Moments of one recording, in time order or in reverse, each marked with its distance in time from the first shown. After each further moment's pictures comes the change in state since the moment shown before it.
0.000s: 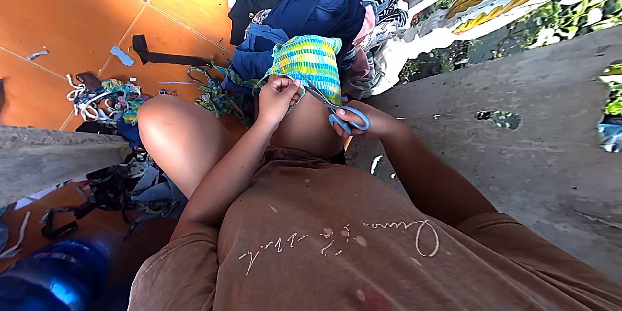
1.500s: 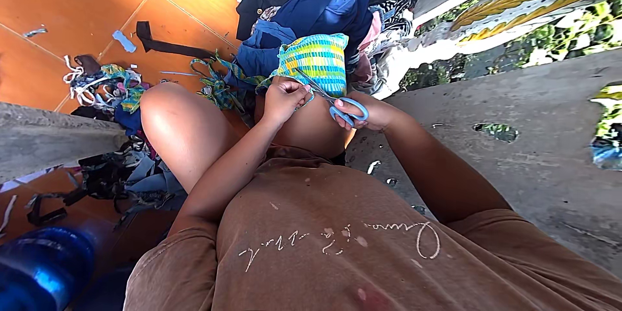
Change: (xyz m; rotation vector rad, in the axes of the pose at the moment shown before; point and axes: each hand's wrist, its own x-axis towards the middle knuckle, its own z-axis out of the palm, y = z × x) left_hand 0.000 -0.009 -0.003 0.060 -0.025 0.039; right_hand 0.014 -0.029 -0.002 -0.084 0.004 0.076
